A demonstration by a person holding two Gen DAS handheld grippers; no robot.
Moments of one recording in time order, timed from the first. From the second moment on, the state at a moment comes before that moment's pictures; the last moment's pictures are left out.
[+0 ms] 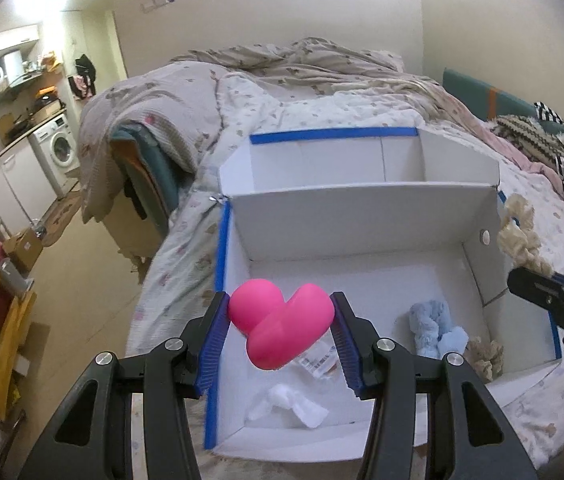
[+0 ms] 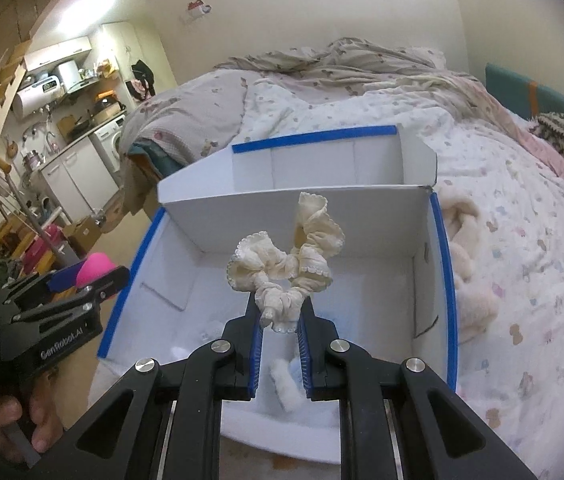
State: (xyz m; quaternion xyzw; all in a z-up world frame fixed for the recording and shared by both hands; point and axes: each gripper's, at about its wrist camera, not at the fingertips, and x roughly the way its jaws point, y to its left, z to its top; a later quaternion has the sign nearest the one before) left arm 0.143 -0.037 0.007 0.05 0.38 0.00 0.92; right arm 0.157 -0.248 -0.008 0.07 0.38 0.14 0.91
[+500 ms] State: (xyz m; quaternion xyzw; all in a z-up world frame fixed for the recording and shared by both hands) left arm 0.184 -0.041 -0.043 0.03 0.46 -0.02 0.89; right arm 0.187 -0.247 -0.069 0.10 0.48 0.11 0.86
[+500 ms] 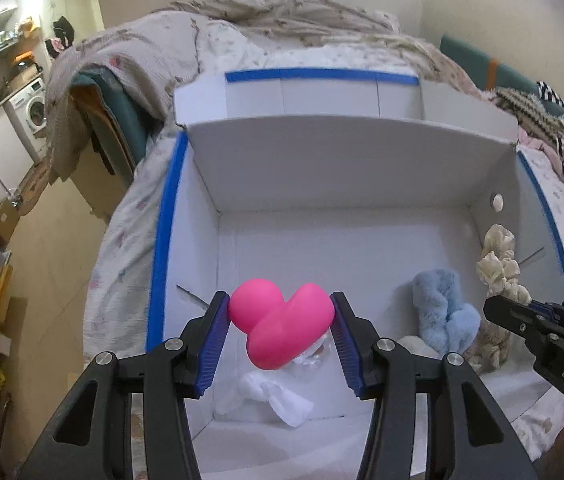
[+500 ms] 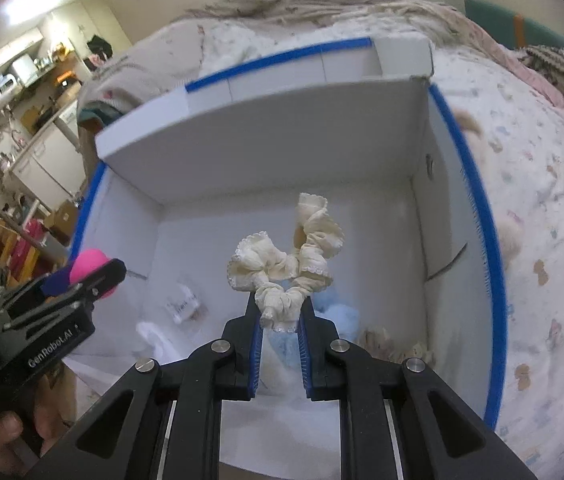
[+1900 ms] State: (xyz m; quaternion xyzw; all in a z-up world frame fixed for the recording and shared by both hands) left arm 0.185 -0.051 -0.051 0.03 0.49 -0.02 0.87; right arm 0.188 -0.260 -0.068 0.13 0.48 0.11 0.86
